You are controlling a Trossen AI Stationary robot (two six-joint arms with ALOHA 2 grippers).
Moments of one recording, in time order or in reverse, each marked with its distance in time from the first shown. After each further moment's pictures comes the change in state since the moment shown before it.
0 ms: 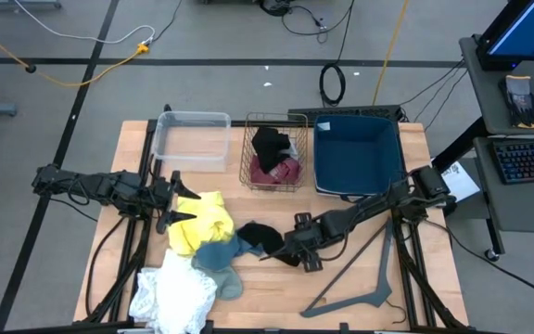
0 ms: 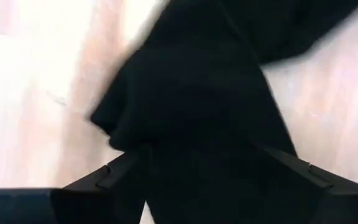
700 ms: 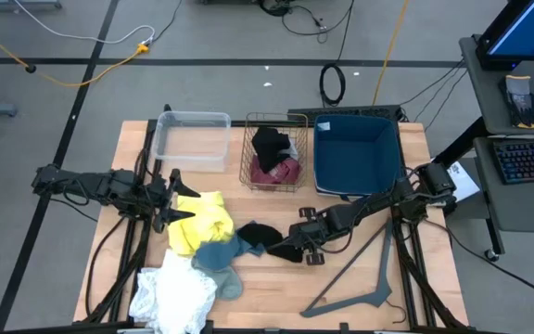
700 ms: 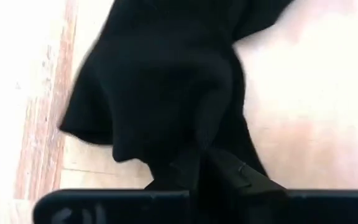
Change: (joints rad) left arm 0.000 0.000 0.000 0.125 0.013 -0.023; right arm -0.039 -0.068 -0.111 0.102 -0.001 0.002
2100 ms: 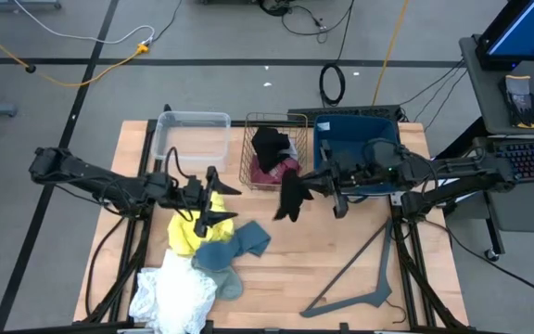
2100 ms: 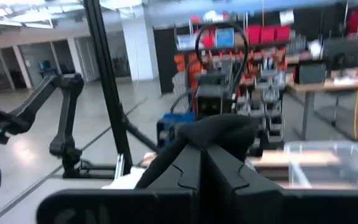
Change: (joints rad) left arm 0.000 0.777 0.244 0.725 -0.042 0.122; right arm -0.229 -0.646 0.005 0.619 -0.160 -0.048
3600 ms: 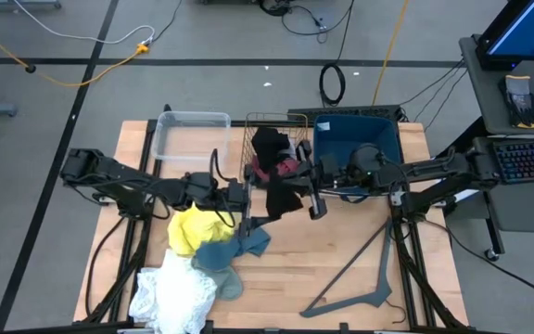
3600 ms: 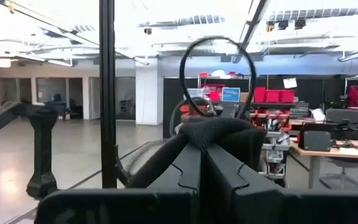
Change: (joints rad) left arm 0.034 0.422 0.395 0.036 -0.013 0.149; right arm -0.010 0.222 0.000 0.456 -0.043 -0.074
